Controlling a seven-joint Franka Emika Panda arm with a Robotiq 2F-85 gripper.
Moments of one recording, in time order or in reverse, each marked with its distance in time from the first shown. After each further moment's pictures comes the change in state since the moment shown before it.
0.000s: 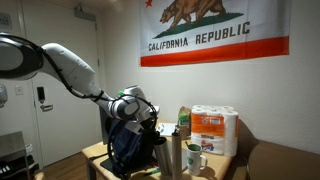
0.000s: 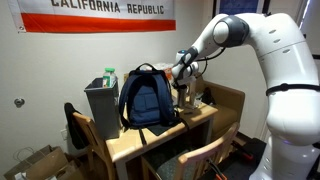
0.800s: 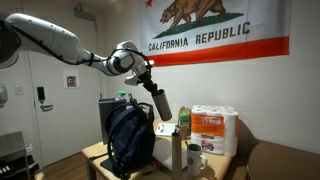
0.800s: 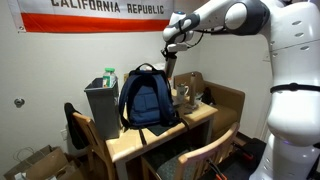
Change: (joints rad) arm 0.021 -0.174 0.075 0.303 0.071 -0.246 0.031
